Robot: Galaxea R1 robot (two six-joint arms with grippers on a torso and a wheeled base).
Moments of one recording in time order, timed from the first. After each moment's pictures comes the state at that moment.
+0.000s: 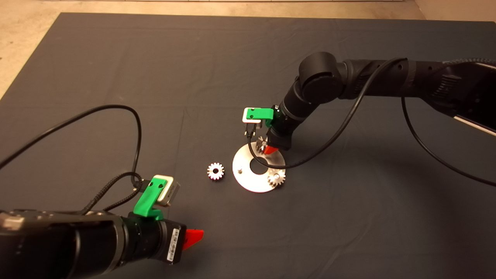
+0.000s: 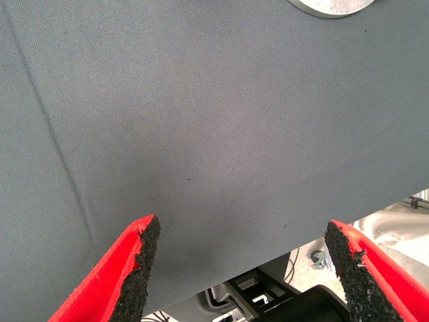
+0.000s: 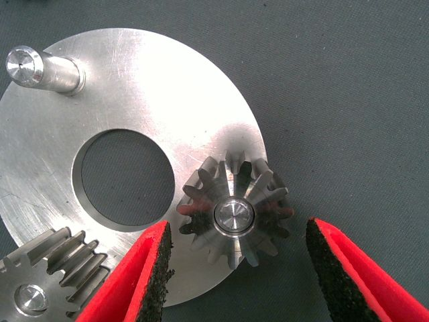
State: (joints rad) left arm -0.11 2.13 -0.29 0.88 1.34 -1.61; right arm 0.33 2.79 -1.34 -0.28 -1.25 0.09
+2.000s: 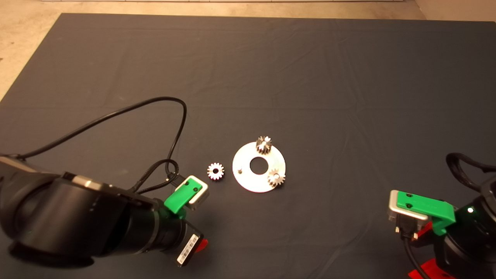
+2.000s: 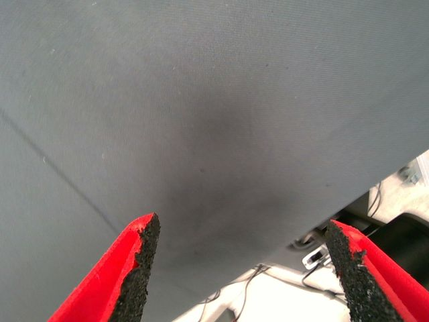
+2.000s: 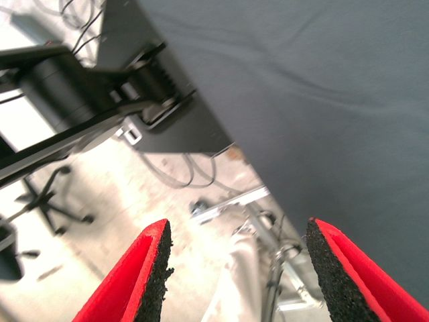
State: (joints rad) left arm -0.20 2.35 -0.41 0.59 1.53 -1.30; right arm 0.43 2.08 -0.34 0.02 -1.38 0.85
